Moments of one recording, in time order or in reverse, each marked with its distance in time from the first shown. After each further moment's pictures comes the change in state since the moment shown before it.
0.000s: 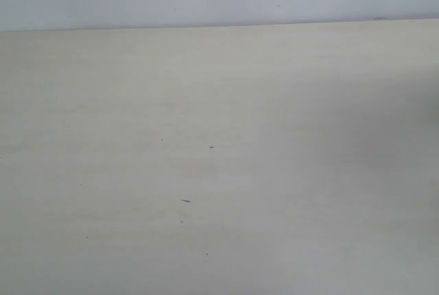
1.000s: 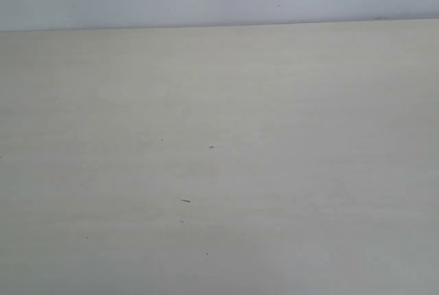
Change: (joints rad) left arm 0.667 -0.120 0.002 0.054 0.709 0.392; right arm 0.000 0.000 0.000 0.000 0.000 0.000
